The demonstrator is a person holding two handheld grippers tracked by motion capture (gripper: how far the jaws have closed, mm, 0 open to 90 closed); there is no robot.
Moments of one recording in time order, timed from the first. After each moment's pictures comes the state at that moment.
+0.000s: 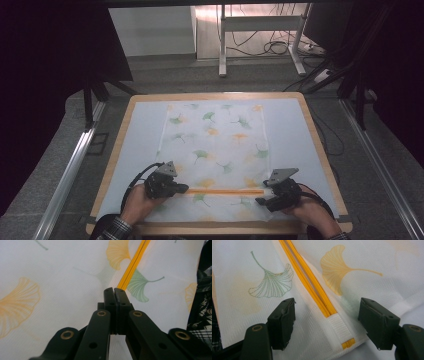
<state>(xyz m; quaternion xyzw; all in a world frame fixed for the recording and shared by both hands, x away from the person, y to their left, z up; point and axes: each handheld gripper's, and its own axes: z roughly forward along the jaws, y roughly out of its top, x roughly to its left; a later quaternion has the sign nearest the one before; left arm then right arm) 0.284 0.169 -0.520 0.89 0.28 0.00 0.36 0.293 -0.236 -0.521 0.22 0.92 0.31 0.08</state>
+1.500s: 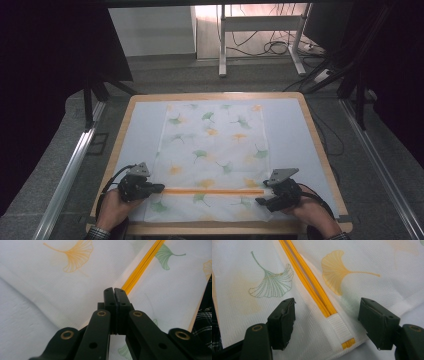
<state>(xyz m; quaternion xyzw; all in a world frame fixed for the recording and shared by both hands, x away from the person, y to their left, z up) 0.268 0.236 -0.523 0.87 0.34 0.03 0.35 0.293 -0.237 -0.521 0.22 0.92 0.31 0.08</state>
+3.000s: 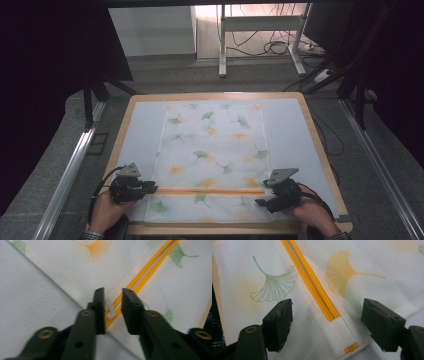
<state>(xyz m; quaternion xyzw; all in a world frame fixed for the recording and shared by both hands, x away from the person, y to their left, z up) 0.263 0.256 -0.527 0.86 0.36 0.06 0.36 0.293 -0.236 -0.520 0.21 0.92 0.31 0.08</state>
